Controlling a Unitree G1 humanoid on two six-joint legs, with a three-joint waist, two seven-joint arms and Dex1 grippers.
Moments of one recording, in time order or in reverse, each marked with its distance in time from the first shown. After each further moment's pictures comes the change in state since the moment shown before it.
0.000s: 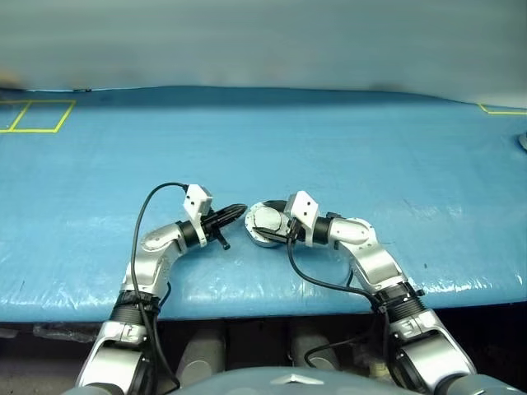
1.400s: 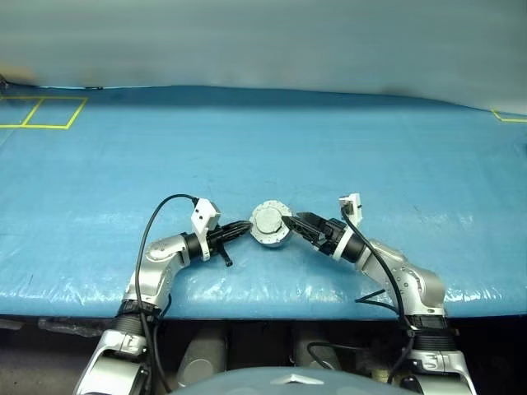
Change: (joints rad) left arm 0.069 0.005 -0.047 -0.038 0.058 -0.008 -0.008; right arm 0.192 0.071 -0.389 -0.223 0.603 0.736 -0.185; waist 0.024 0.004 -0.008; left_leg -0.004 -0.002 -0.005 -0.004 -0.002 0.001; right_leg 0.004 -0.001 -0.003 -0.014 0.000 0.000
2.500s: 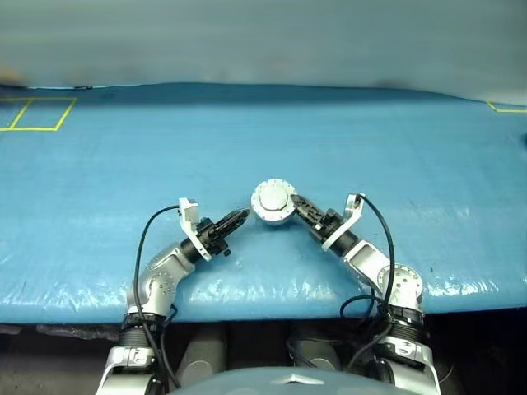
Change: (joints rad) left arm 0.077 -0.128 0.195 -0.098 -0.395 0.249 -0.002; right arm -0.100 0.245 -0.305 0.142 0.374 0.156 -0.271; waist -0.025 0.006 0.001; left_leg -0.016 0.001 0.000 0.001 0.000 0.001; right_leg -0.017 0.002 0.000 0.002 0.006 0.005
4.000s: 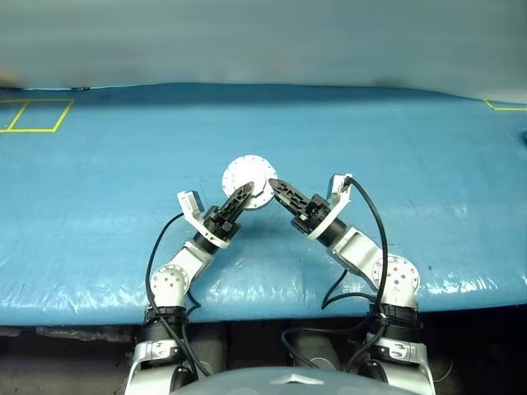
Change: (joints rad) left arm -0.051 -0.221 0.132 0.007 -0.350 0.255 0.097; right arm 0.021 0.012 0.199 -0.209 0.189 0.029 -0.087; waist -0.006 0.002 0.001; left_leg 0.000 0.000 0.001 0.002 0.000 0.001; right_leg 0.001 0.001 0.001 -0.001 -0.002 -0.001
